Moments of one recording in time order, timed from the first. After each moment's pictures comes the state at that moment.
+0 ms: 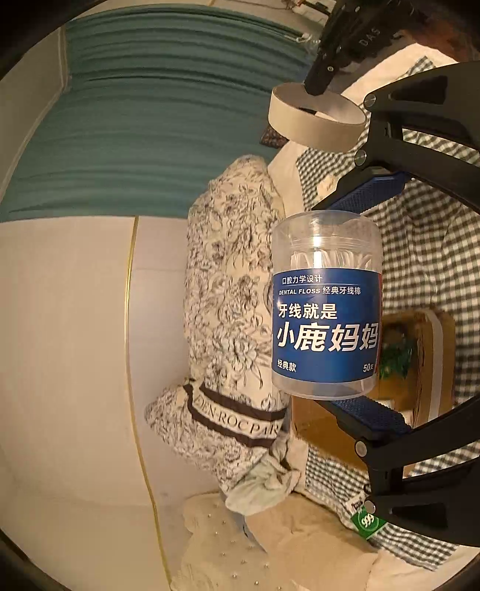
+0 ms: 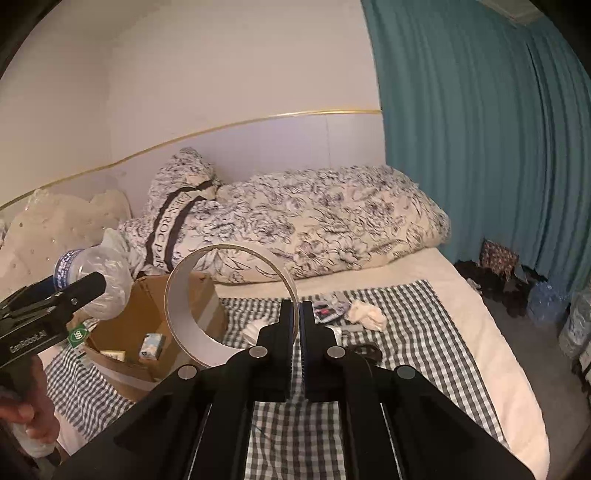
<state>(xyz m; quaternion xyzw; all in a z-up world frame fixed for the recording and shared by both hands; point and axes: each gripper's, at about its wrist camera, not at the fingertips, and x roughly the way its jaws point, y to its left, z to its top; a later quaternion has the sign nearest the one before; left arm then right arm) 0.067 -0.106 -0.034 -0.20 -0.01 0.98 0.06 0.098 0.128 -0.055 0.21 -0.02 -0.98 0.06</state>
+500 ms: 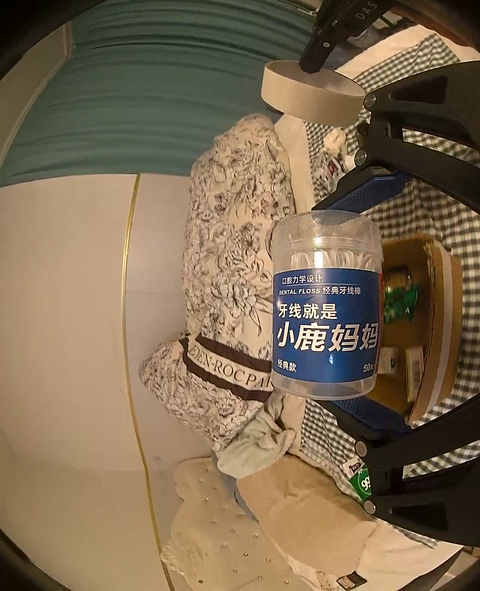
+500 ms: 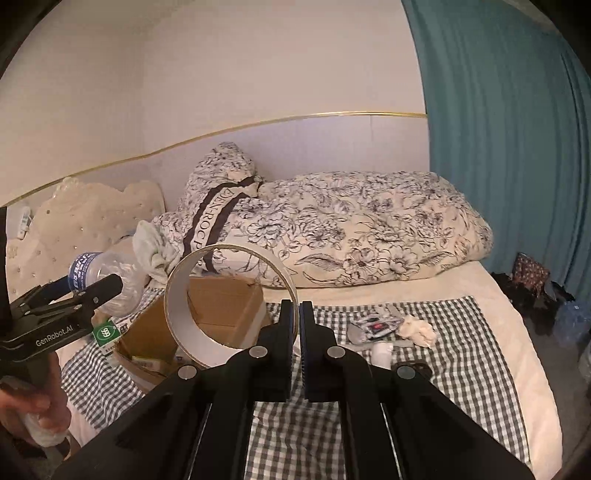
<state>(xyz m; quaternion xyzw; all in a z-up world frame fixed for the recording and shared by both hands) 0.053 -0.170 -0.036 -0.21 -0.02 0.98 -0.01 0.071 0.067 -0.050 0.21 -0.01 -0.97 0.12</state>
